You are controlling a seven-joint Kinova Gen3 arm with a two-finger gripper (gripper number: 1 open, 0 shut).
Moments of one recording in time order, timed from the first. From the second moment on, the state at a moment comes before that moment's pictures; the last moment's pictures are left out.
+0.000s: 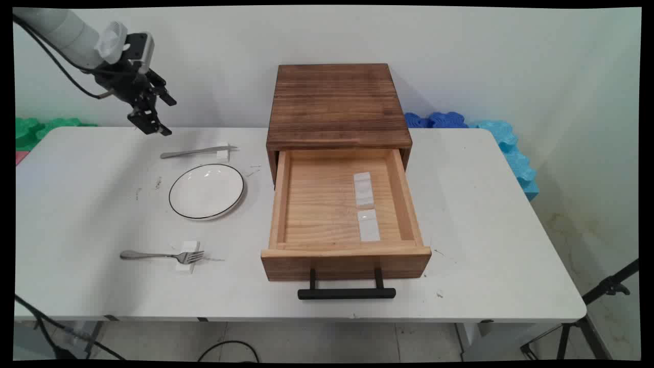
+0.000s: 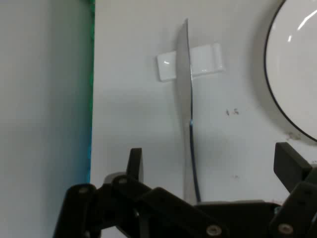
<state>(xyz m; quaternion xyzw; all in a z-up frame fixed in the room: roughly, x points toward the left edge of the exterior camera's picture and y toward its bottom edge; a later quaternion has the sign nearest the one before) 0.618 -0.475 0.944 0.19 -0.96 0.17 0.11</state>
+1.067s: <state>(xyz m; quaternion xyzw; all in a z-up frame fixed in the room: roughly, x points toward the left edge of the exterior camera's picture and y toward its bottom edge) 0.636 -0.533 0.871 0.22 -0.96 0.13 0.09</state>
